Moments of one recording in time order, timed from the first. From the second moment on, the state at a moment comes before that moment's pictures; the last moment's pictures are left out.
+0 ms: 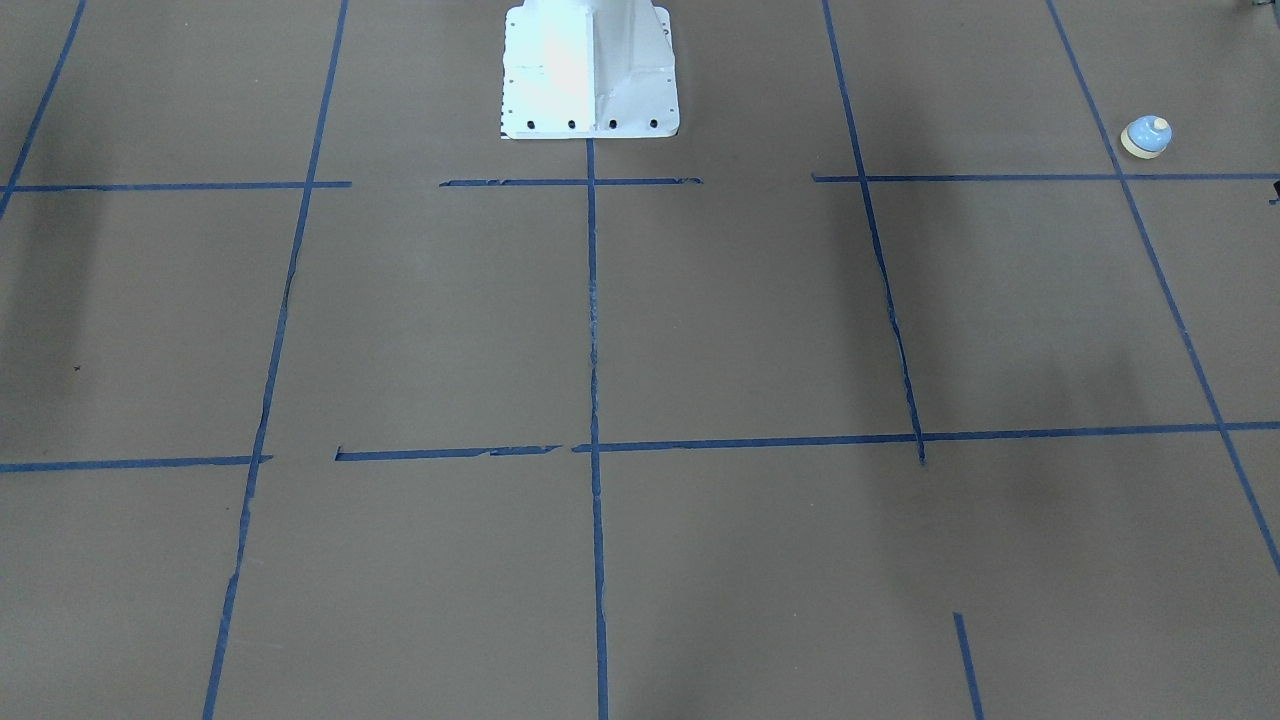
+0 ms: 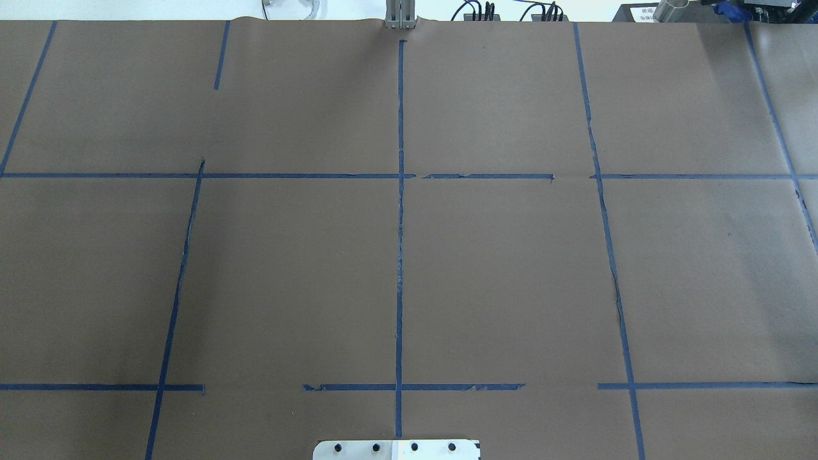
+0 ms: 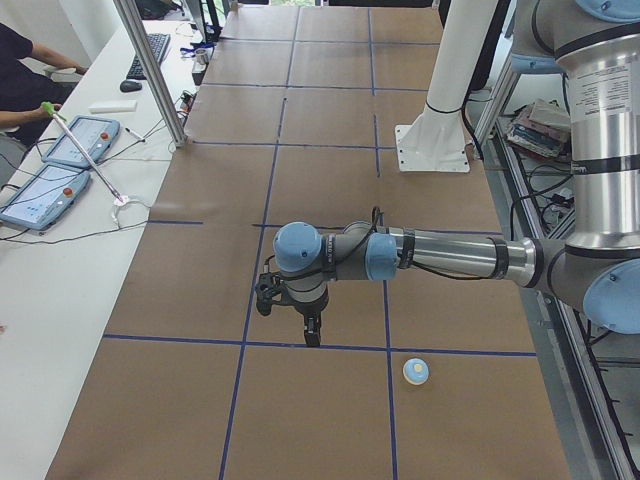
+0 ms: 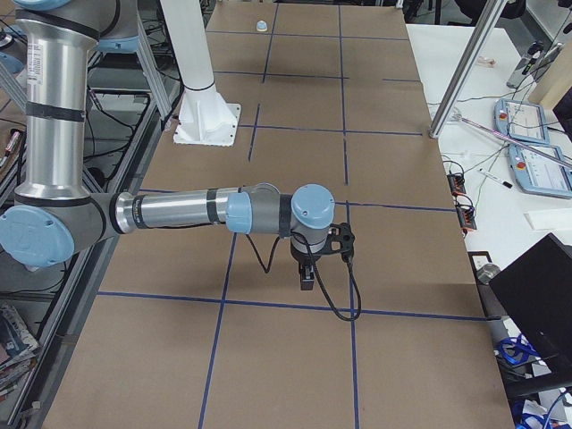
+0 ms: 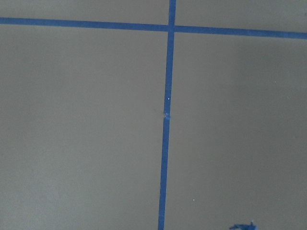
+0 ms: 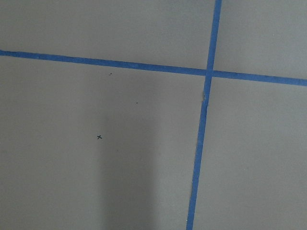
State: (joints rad) left arm -1.53 -1.39 -1.82 -1.44 -2.34 -0.04; right arm 1.56 -1.70 1.82 -1.69 2.41 -0.08
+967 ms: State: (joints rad) left arm -1.52 -1.37 -1.83 -1.45 -2.31 0.00; right arm 1.55 -1.70 1.82 -1.69 2.41 -0.08
